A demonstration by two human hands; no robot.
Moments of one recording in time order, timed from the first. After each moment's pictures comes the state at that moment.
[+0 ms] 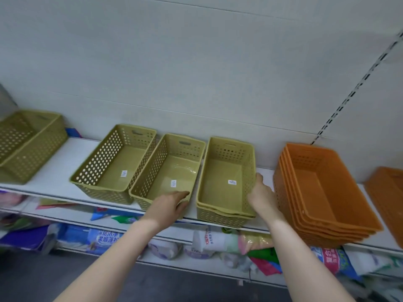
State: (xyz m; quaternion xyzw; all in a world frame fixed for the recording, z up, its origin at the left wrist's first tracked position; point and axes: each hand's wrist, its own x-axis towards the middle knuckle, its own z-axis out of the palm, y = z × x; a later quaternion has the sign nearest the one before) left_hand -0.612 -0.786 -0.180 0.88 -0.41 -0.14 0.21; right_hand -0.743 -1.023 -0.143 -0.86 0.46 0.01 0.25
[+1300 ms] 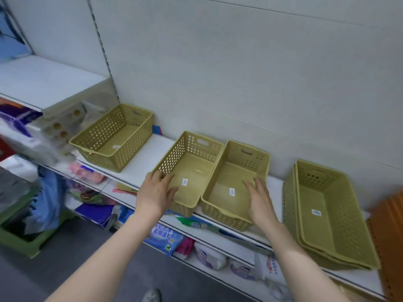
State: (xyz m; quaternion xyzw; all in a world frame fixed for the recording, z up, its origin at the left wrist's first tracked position) left_hand -0.465 -0.575 -0.172 0.97 -0.20 0.05 0.13; right_hand -0.568 -0.858 -0.198 -0.96 0.18 -0.01 0.21
